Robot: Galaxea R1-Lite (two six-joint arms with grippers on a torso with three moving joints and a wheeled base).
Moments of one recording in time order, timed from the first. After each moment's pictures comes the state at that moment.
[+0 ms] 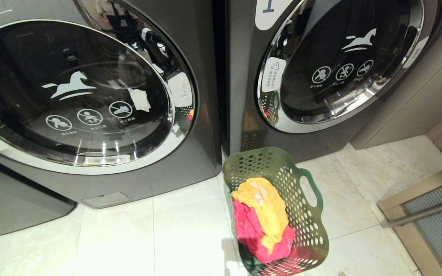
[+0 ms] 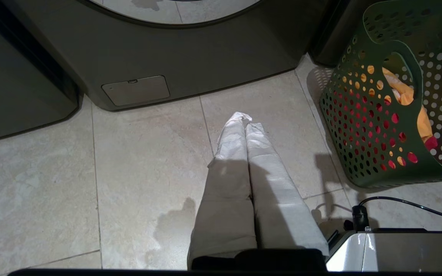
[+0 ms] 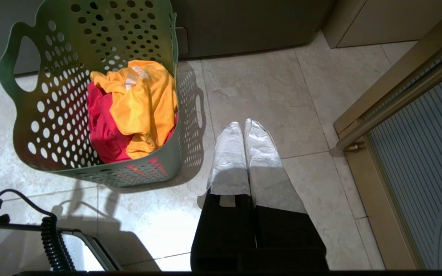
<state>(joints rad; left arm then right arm) 0.00 0.00 -0.02 0.06 0.00 -0.01 0.01 0.02 0.00 0.01 0.01 -0.07</state>
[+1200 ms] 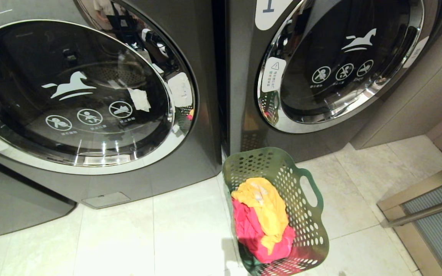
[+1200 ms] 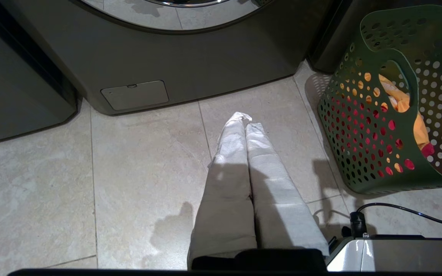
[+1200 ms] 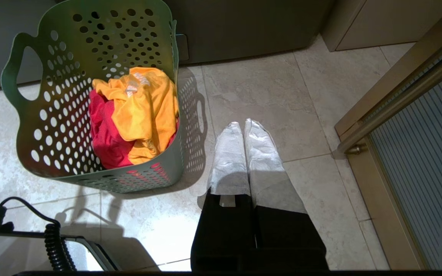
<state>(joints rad) 0.00 0.00 -0.01 0.03 0.00 -0.02 0.01 0.00 0.00 0.01 0.01 -0.05</state>
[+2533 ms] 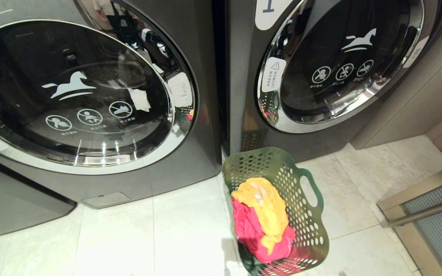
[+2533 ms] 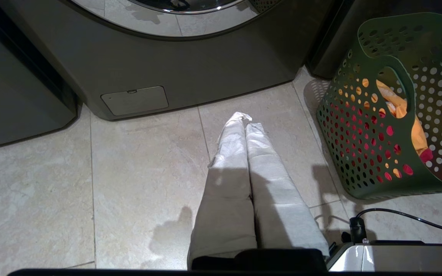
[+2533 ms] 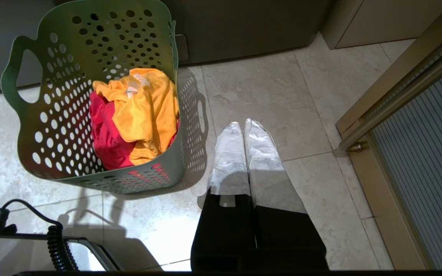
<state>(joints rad) 0.00 0.00 0.00 0.00 0.00 -0.02 0.01 0.00 0.00 0.00 0.00 -0.04</state>
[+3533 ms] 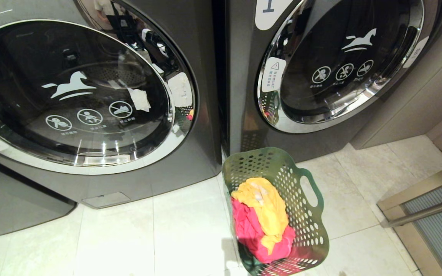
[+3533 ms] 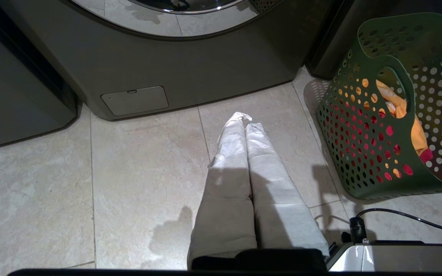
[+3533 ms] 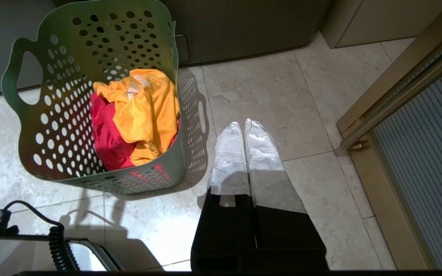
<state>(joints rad) 0.00 0.00 0.00 0.00 0.00 -0.02 0.01 0.00 0.00 0.00 0.00 -0.03</state>
